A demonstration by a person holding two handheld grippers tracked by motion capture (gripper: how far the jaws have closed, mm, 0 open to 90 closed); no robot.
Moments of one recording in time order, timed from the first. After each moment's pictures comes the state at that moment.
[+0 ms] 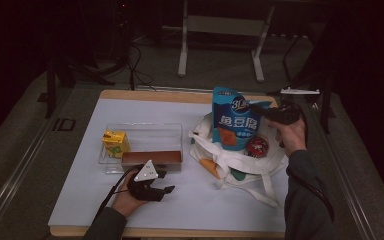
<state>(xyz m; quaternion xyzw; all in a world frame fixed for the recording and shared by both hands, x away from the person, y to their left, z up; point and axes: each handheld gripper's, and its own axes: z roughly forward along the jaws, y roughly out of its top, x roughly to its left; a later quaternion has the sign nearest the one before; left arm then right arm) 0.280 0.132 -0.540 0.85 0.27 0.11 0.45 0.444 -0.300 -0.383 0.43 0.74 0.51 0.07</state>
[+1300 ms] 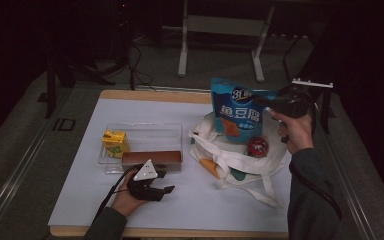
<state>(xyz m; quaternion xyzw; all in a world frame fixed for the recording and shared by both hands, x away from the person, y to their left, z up) 0.281 0.133 -0.540 0.84 0.27 0.10 0.45 0.427 -0.298 -0.341 0.43 0.70 0.57 0.03</state>
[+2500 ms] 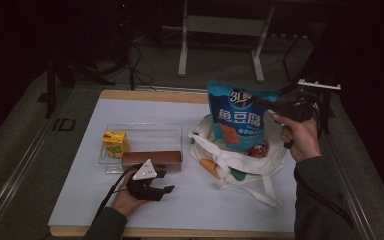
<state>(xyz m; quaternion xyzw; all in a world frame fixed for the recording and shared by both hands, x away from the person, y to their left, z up) 0.282 0.134 -0.540 0.84 0.28 0.09 0.46 0.396 -0.291 -0.319 0.41 0.69 0.59 0.00</state>
